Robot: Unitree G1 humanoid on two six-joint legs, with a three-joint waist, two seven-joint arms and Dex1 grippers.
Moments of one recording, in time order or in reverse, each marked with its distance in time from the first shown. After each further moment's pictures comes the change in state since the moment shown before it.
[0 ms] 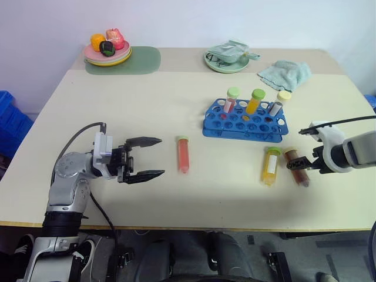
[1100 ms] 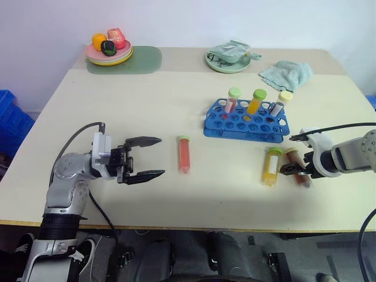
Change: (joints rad) left arm 0.016 0.012 0.000 -0.037 -0.019 0.021 0.029; right arm 0.069 0.079 -0.031 -0.043 -0.082 0.000 -0.017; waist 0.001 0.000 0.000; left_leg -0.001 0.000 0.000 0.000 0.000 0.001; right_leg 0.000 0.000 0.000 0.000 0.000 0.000
